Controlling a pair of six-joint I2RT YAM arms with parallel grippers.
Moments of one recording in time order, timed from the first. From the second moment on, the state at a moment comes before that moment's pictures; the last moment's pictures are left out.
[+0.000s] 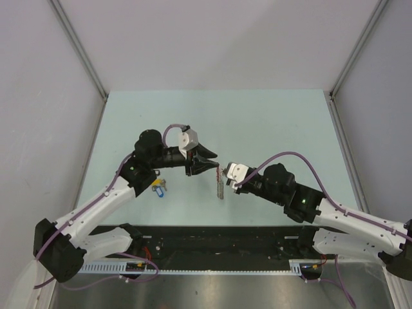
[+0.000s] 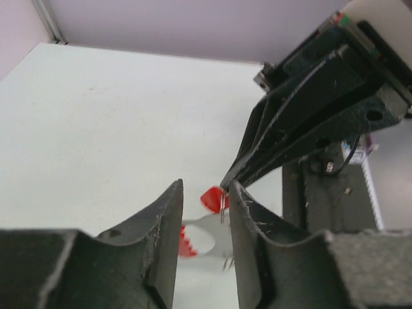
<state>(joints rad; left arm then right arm) -0.63 1.06 0.83 0.15 0.79 0.02 1.06 0.88 0.72 -0.02 0.05 -0.48</state>
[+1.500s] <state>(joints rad) -0.67 1.32 1.12 -0.45 0.93 0.39 1.08 0.92 0.80 -0.21 0.03 -0.53</state>
